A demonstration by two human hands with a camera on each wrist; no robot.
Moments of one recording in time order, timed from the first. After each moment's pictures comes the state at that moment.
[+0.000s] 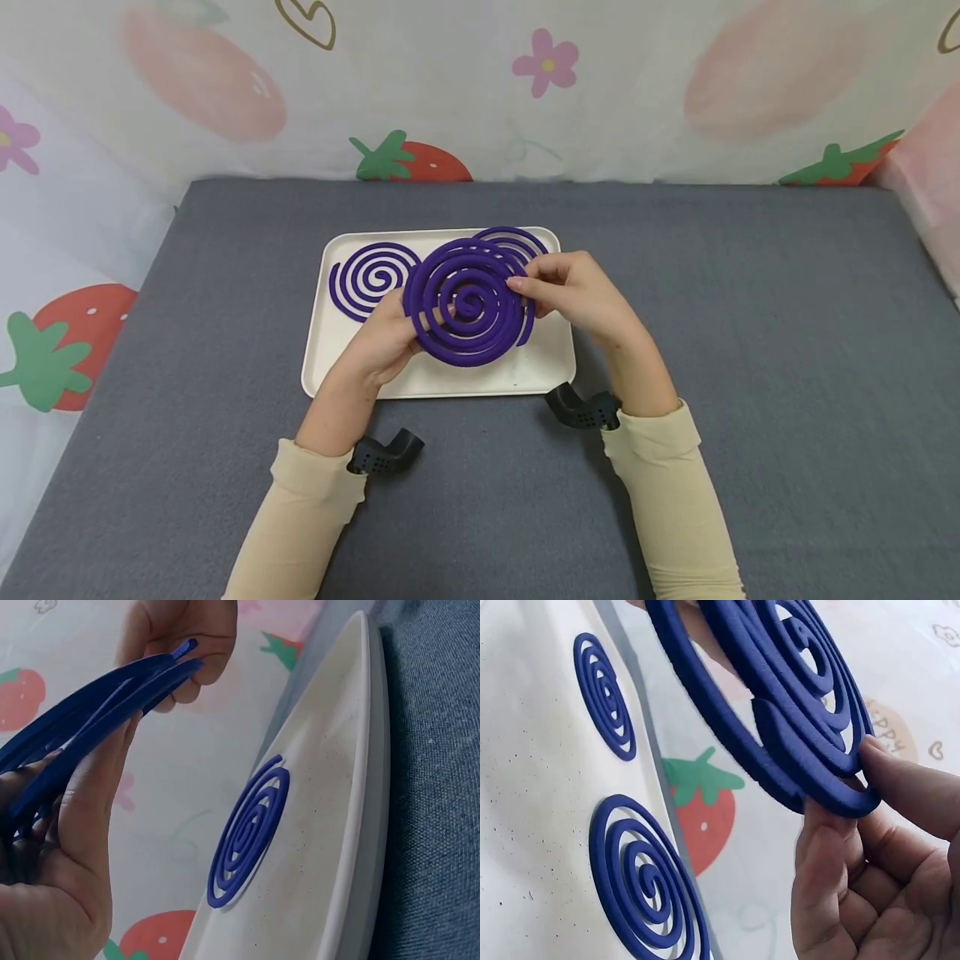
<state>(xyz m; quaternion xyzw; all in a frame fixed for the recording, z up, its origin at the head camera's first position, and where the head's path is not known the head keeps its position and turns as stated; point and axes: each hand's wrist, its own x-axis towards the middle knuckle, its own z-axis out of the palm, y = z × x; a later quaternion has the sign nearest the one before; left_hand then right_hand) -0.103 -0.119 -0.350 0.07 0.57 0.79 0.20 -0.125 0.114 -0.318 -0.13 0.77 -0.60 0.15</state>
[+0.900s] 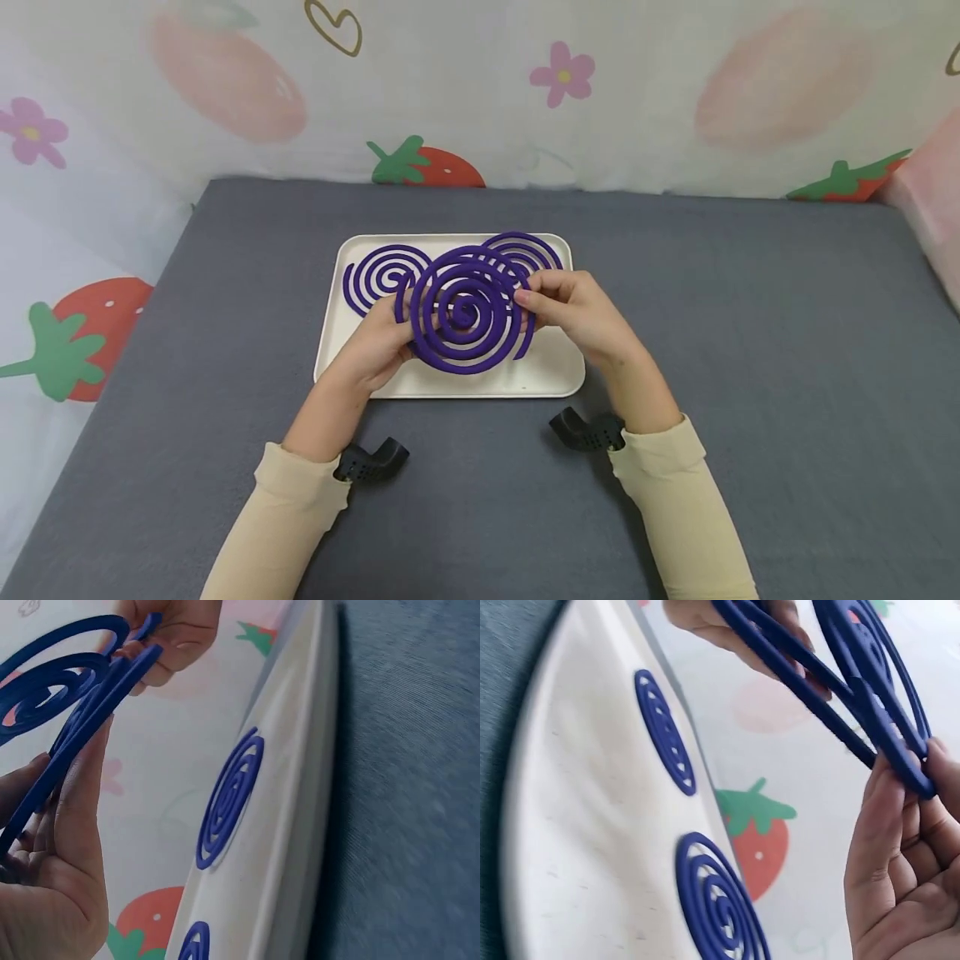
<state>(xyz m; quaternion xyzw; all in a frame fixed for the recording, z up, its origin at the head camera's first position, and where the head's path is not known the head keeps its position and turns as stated) -0.102 -0.134 -0.355 0.03 0.59 0.79 0.19 -0.120 0.112 -0.338 -0.19 0.67 -0.70 0.16</state>
